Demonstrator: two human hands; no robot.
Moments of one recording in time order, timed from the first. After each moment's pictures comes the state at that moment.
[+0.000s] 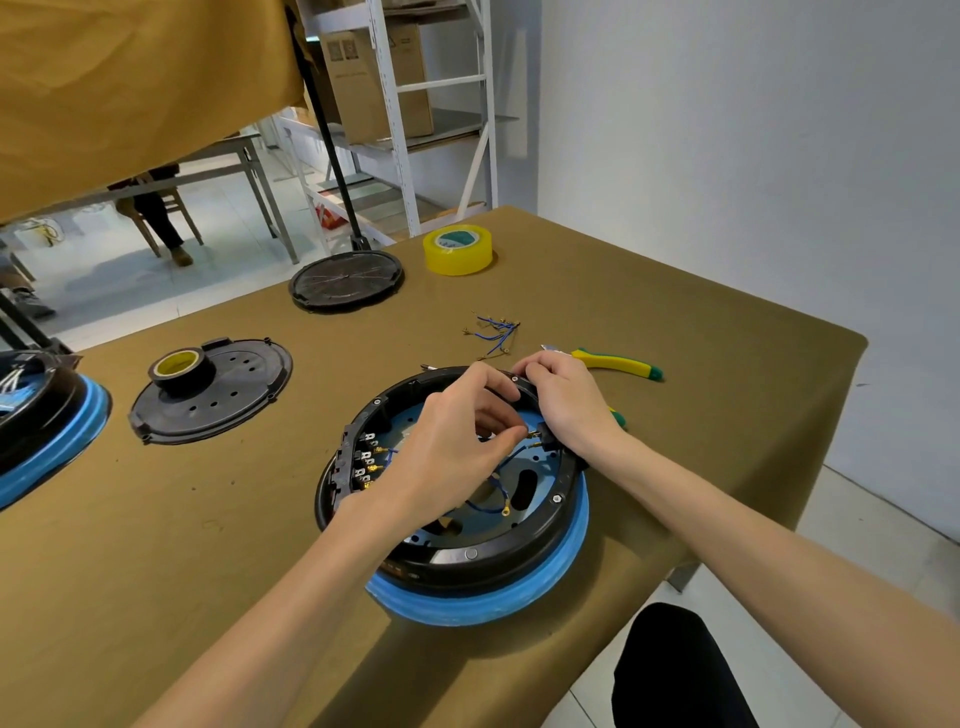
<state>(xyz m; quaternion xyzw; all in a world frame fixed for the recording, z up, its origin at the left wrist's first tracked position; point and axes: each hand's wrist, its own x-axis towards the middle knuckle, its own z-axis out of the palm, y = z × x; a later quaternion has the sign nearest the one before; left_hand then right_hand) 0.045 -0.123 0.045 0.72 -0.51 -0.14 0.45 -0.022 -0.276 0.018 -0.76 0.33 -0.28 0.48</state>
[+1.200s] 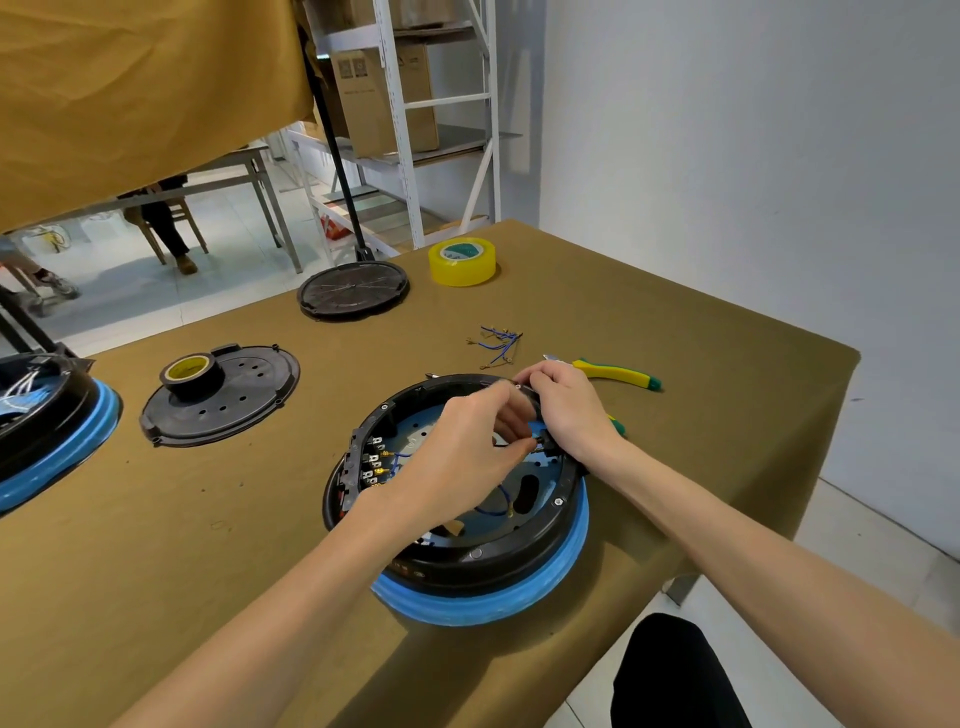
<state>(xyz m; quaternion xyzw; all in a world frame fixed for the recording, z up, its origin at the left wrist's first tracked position) 0.040 -0.126 0.051 0.75 -0.55 -0.11 0.36 -0.022 -0.274 0.021 -0.77 0.33 -0.27 0.48</state>
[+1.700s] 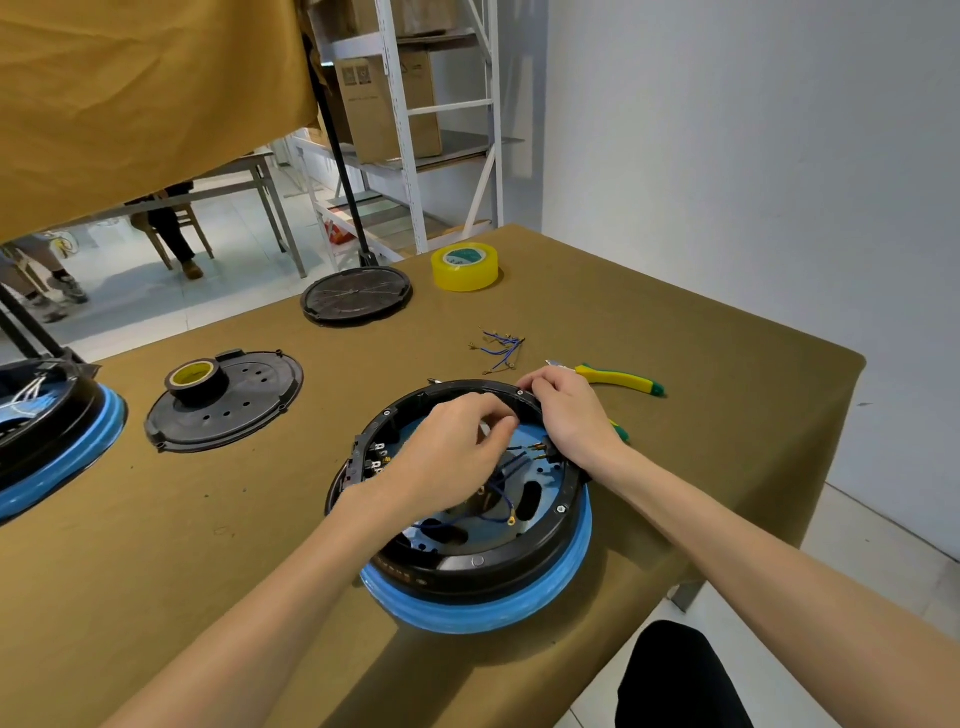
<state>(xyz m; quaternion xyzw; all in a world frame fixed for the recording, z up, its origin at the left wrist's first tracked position) 0.058 -0.126 0.052 0.78 -0.54 -0.10 0.29 -0.023 -0.276 0.018 -0.78 0.32 -0.27 0.47</state>
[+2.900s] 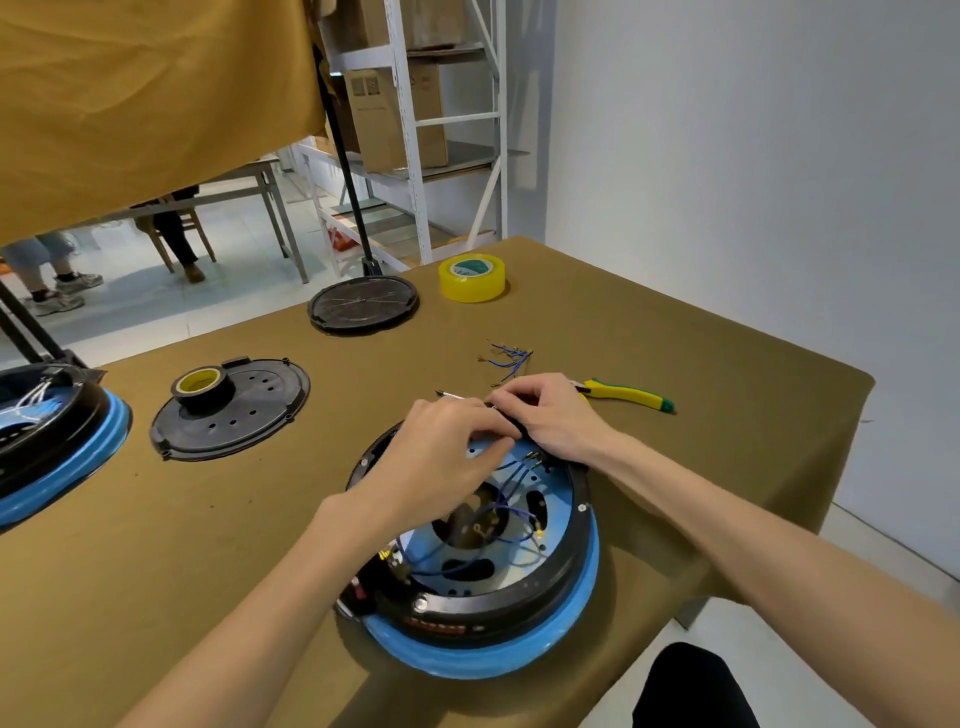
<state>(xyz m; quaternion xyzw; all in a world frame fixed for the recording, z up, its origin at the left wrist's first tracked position) 0.076 -0.110 0.061 0.76 -0.59 -0.02 0.27 -0.011 -0.276 0.037 -0.85 0.19 -0.20 0.45</state>
